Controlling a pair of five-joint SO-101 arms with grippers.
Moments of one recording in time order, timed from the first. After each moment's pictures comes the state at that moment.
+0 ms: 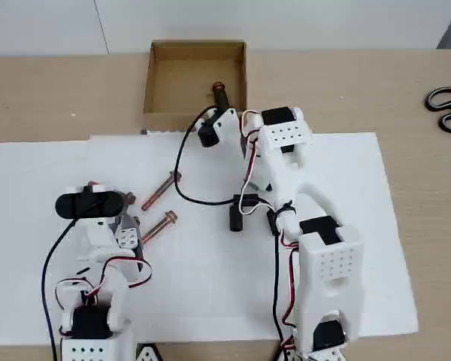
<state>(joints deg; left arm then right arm) -4.1 -103.3 95.7 54.7 9.3 -16.1 34.2 -19.1 79.3 41.2</state>
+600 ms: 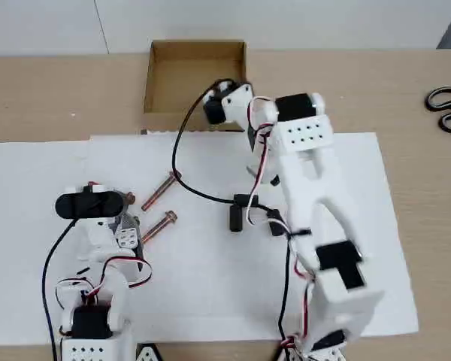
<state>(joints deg) -4.1 -103.3 96.0 53.9 9.3 -16.4 10.7 -18.2 94.5 28.6</state>
